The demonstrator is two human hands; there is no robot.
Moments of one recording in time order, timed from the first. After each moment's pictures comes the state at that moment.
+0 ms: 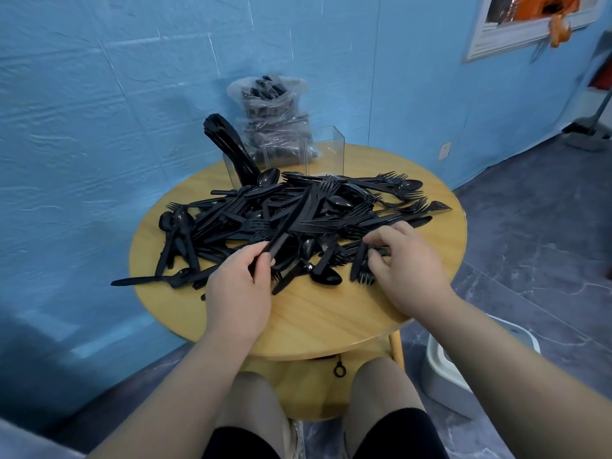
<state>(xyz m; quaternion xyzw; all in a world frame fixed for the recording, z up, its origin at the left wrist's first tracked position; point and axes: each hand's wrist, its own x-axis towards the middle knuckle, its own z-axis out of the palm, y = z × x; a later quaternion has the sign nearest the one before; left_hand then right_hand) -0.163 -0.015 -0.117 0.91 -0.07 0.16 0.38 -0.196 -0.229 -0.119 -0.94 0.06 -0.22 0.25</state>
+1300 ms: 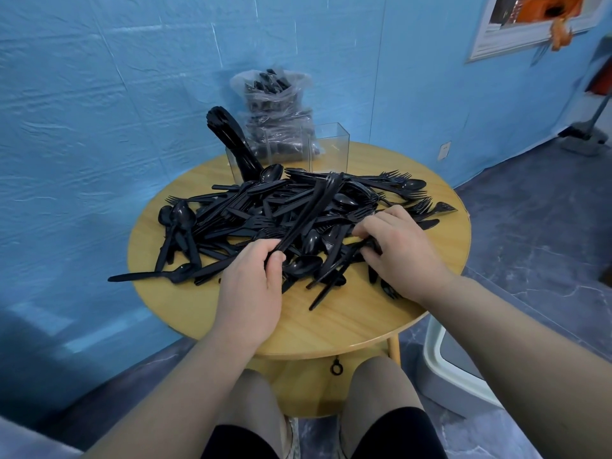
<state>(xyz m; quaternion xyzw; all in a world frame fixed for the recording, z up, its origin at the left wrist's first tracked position) -0.164 -0.016 -0.118 0.90 -0.15 0.15 0.37 -0.176 -0.235 -0.113 -0.95 -0.11 -0.27 0.15</state>
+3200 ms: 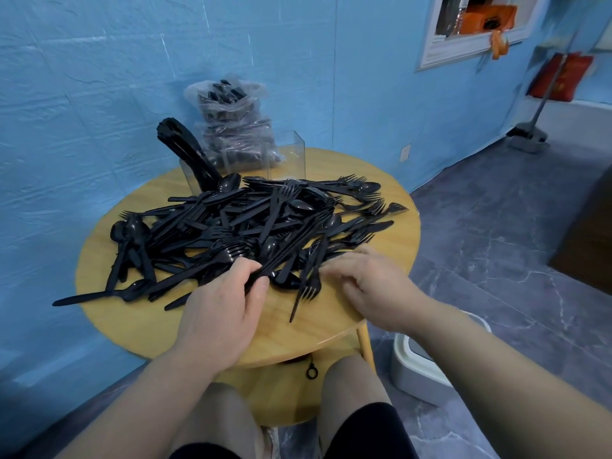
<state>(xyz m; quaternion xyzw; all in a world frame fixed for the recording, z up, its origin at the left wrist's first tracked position) -0.179 -0.024 -0.113 0.92 -0.25 0.13 0.26 -0.221 -0.246 -0.111 -0.97 -0.11 -0.09 0.18</state>
